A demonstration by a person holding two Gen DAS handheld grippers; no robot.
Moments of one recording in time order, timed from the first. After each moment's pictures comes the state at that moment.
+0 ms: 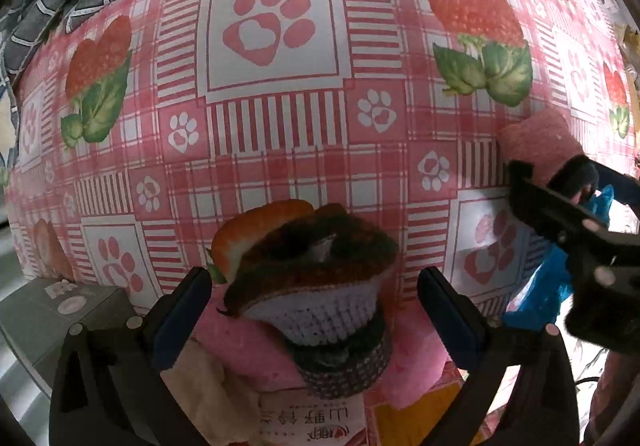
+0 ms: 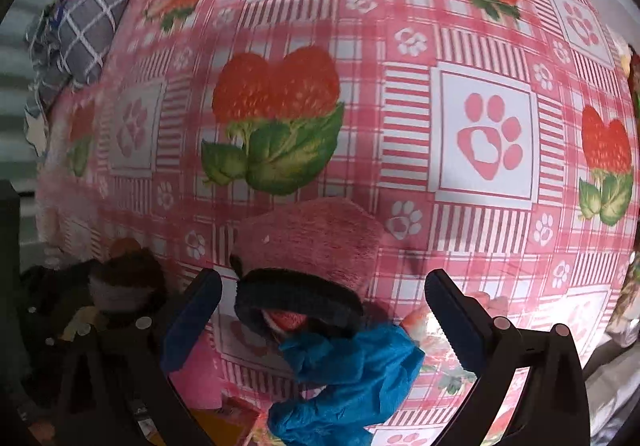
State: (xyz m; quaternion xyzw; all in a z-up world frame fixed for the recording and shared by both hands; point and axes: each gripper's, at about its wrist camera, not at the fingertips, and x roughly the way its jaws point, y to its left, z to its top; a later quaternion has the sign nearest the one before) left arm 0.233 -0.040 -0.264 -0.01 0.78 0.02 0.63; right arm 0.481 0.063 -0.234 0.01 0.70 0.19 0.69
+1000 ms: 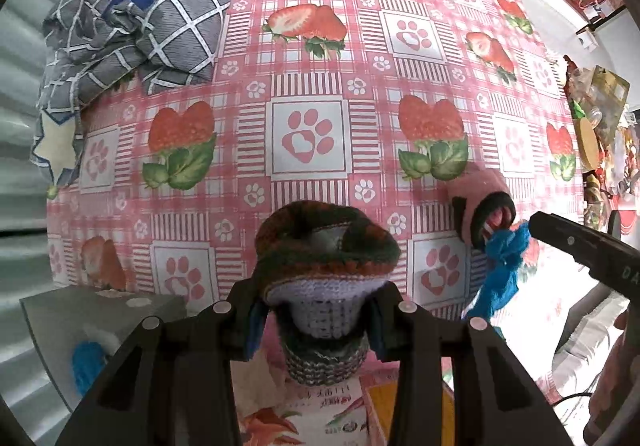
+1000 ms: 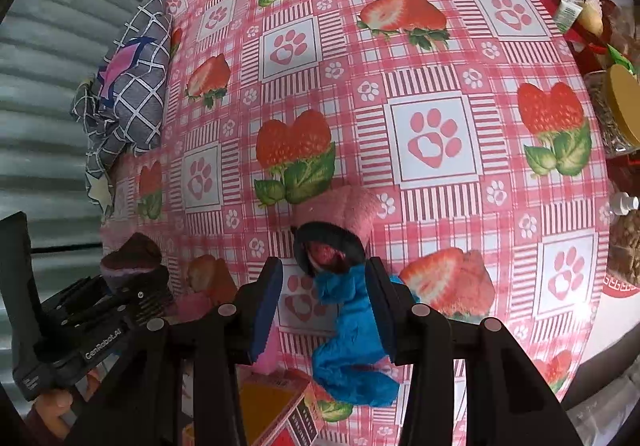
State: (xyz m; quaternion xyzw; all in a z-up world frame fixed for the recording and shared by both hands) left arm 0.235 -0.020 -0.164 -0.03 0.68 0.02 0.73; right arm 0.474 0.004 -0.166 0.16 0.66 0.19 0.71
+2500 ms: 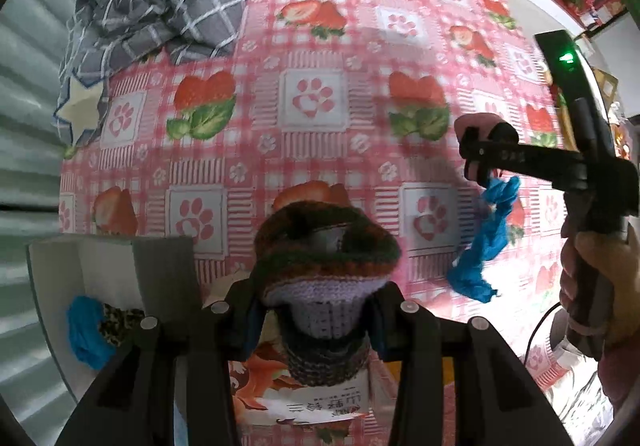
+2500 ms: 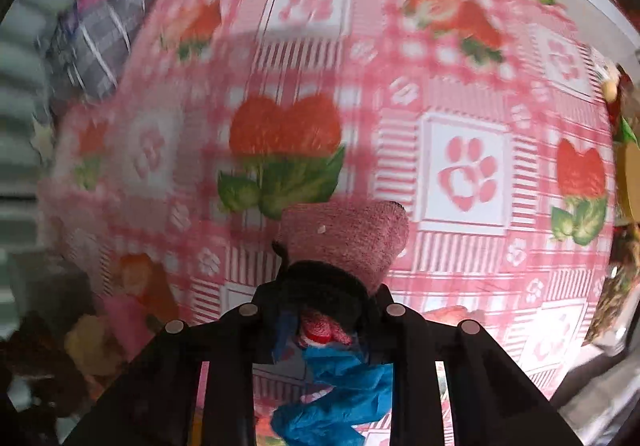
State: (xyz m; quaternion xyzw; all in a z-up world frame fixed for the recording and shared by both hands) left arm 0.173 -0.032 -0.133 -0.04 0.67 0.02 0.74; right arm 0.511 0.052 -0.180 0.05 0.66 0.19 0.73
